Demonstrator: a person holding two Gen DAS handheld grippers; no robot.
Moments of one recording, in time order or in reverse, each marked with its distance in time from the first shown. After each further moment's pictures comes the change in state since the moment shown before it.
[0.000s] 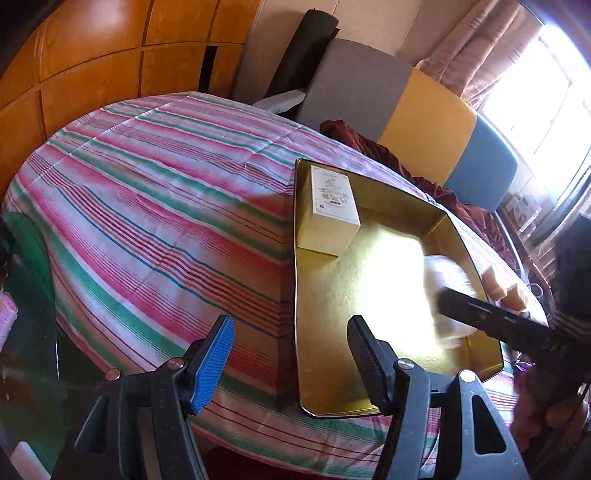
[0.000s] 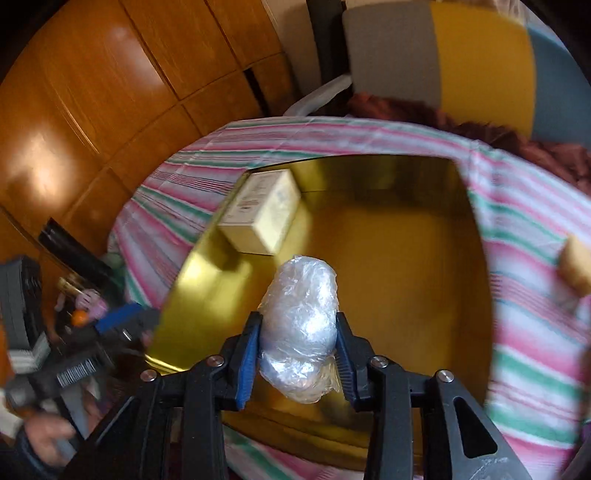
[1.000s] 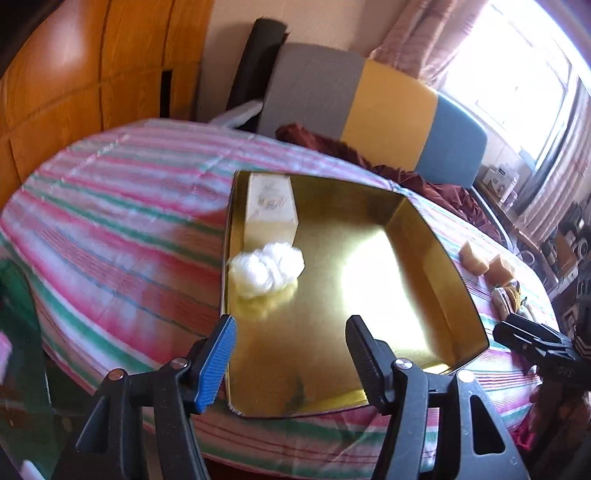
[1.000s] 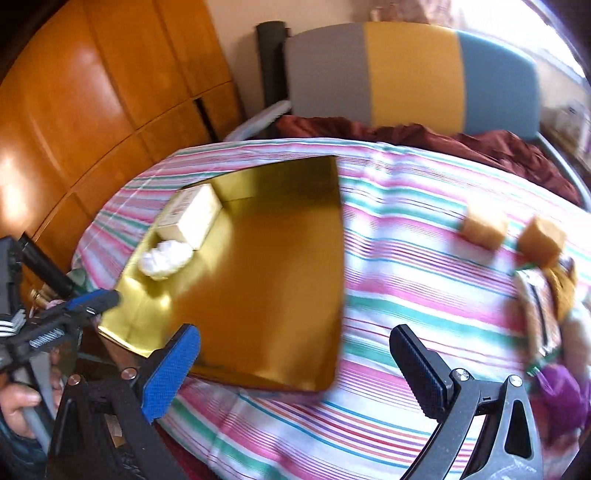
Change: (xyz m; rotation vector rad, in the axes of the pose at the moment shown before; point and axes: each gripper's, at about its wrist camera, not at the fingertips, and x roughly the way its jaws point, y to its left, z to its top) left arm -0.009 -0.054 -0.008 0.169 -0.038 -0.037; right arm -0.095 -0.077 -0.062 0.056 -0.136 -0.312
